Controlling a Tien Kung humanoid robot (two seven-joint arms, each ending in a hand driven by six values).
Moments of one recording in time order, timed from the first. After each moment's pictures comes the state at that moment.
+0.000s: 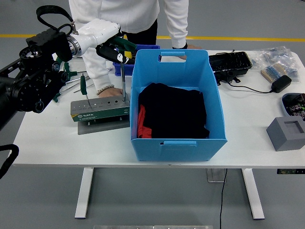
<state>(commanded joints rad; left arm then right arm) -1.03 0.24 -0.87 -0.74 2.10 -0.06 -0.25 0.12 -0.15 0.37 0.19 -0.14 -0.23 -0.11</state>
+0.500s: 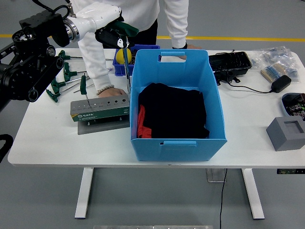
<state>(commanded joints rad) -1.09 0.27 -0.85 -0.82 2.03 -0.13 -0.22 0.11 -0.15 0.38 0.18 -0.16 -0.23 -0.12</state>
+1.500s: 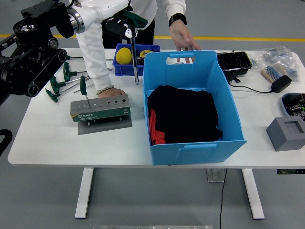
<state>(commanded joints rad) -1.13 0.28 -0.86 -0.90 2.01 -0.13 -0.20 0.11 -0.15 0.39 0.18 -0.17 -0.24 -0.12</state>
